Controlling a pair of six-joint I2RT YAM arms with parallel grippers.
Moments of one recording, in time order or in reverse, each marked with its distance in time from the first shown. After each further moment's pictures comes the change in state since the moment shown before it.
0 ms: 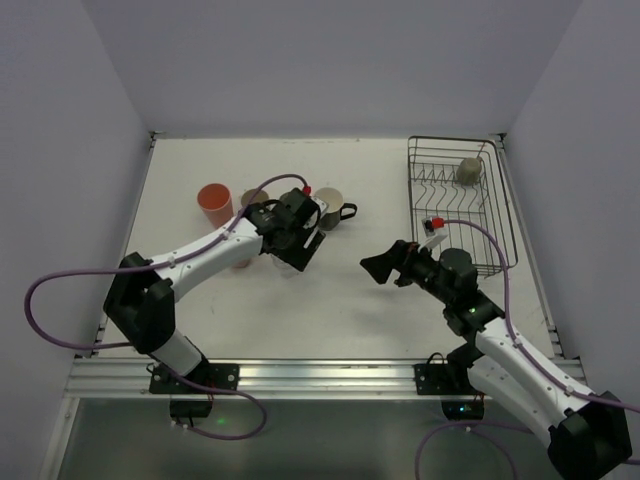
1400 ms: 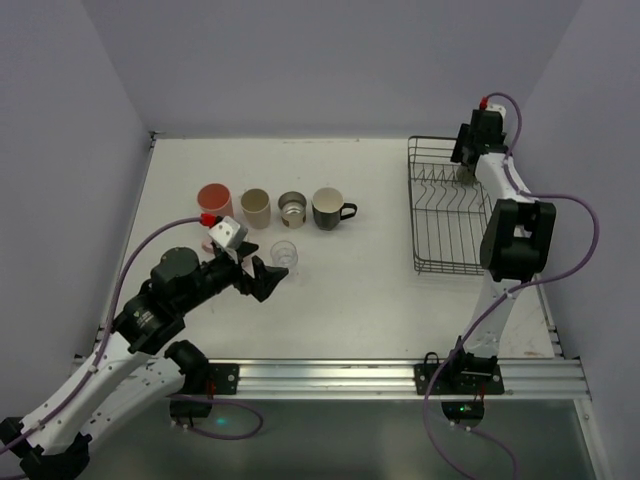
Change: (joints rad) left arm 0.065 -1.042 -0.544 0.437 0.311 -0.068; right arm -0.561 1.316 1.337 -0.432 0.541 -0.496
